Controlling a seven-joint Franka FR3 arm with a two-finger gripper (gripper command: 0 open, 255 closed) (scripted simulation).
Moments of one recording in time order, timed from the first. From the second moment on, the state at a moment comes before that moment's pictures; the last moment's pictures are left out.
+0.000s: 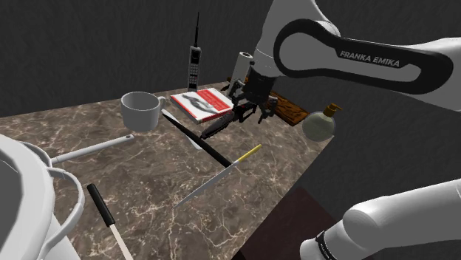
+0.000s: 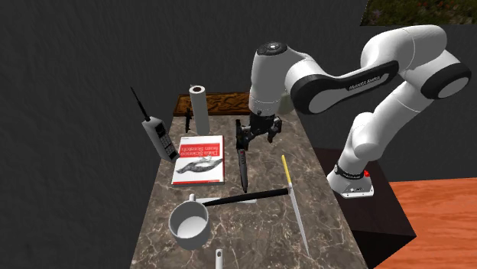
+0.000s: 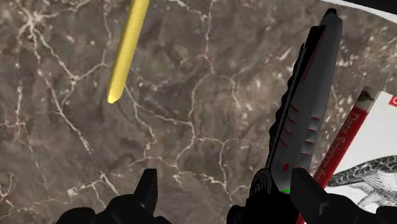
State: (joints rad) arm -0.30 -0.31 0.61 -2.01 0.11 1.78 1.33
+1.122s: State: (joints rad) arm -0.36 -0.10 0.72 -1.94 -0.05 1.87 1.69
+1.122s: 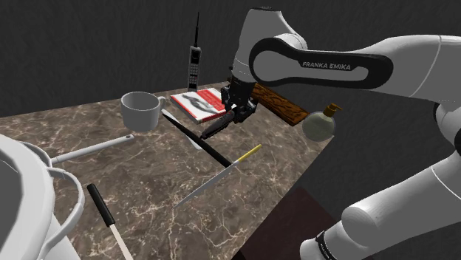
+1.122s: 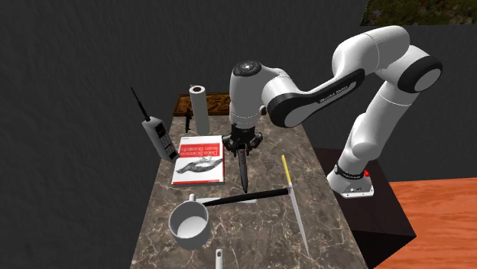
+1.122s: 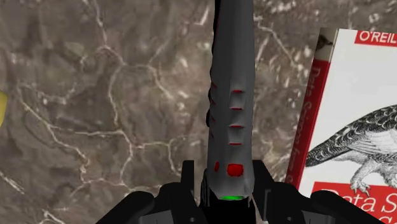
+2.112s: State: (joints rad) arm -0.37 -0.10 0.71 -1.83 -0.05 1.77 1.68
